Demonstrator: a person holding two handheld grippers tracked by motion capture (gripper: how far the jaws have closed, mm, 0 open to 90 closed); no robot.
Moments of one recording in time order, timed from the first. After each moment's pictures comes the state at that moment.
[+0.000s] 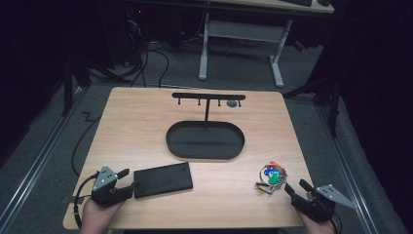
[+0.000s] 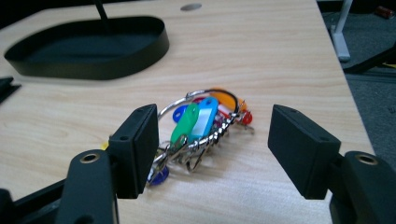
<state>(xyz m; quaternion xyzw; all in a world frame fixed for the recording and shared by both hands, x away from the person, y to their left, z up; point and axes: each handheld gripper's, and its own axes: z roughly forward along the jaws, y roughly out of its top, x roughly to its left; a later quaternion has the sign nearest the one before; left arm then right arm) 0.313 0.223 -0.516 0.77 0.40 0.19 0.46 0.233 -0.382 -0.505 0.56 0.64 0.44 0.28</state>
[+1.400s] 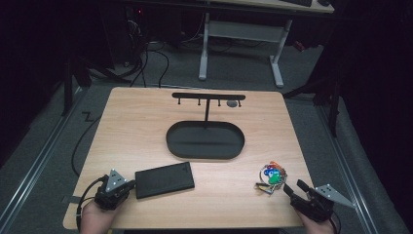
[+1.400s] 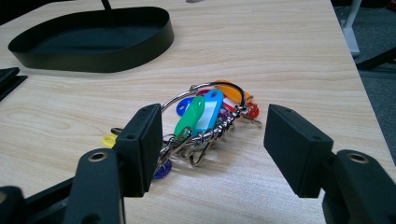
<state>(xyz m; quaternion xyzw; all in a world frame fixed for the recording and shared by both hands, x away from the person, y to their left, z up) 0.306 0.212 -0.525 0.83 0.39 0.19 0.35 0.236 -0.384 -0.509 0.56 0.65 0.44 0.27</state>
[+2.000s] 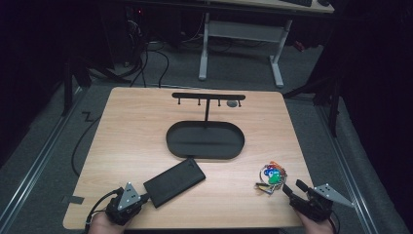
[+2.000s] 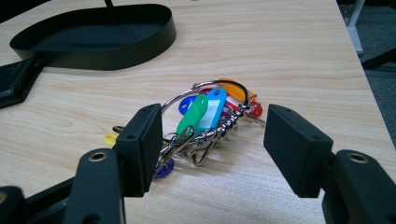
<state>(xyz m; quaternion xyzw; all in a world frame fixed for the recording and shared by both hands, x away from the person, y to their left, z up) 0.273 0.180 -0.521 0.86 0.31 0.17 0.36 0.237 -0.382 -0.510 0.56 0.65 0.44 0.26</state>
